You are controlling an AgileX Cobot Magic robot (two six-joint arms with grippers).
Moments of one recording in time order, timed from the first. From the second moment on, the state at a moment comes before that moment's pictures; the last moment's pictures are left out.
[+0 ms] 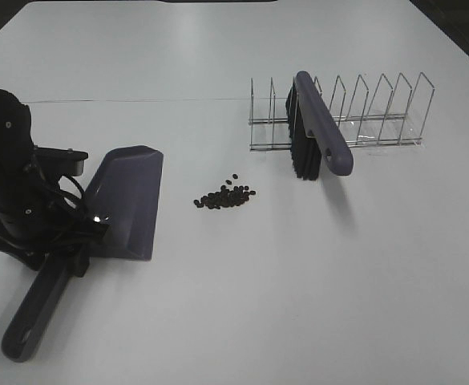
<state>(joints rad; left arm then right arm) -0.35 1.98 -1.01 -0.04 0.66 -0.15 0.08 0.00 -0.45 0.18 1.11 -0.15</state>
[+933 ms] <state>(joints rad) -0.40 1.97 -1.01 -0.05 0.64 -0.17 0.08 0.00 -0.45 0.17 1.11 -0.14</state>
